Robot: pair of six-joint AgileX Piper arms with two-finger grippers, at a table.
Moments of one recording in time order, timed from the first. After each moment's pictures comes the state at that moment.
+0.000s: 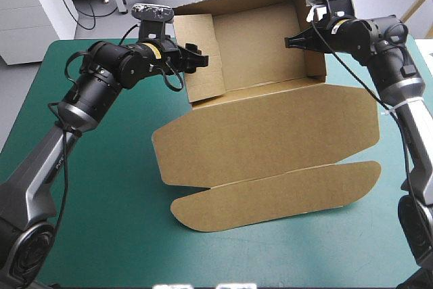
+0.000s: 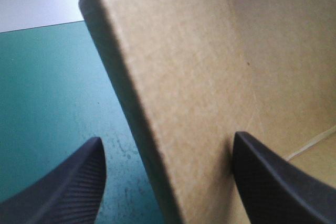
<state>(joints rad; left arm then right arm) -0.50 1.65 -1.76 0.05 0.78 -0.29 0.21 1.69 -1.87 0.05 0.84 -0.04</state>
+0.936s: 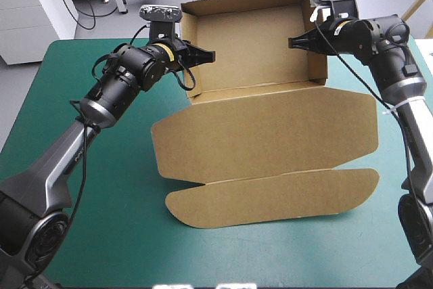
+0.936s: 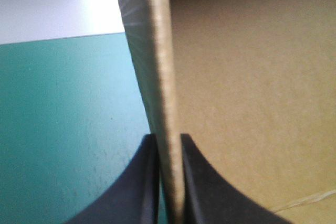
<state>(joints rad) -0.54 1.72 -1.76 0.20 0.71 -0.43 0.20 1.70 -1.87 0.03 0.89 0.00</state>
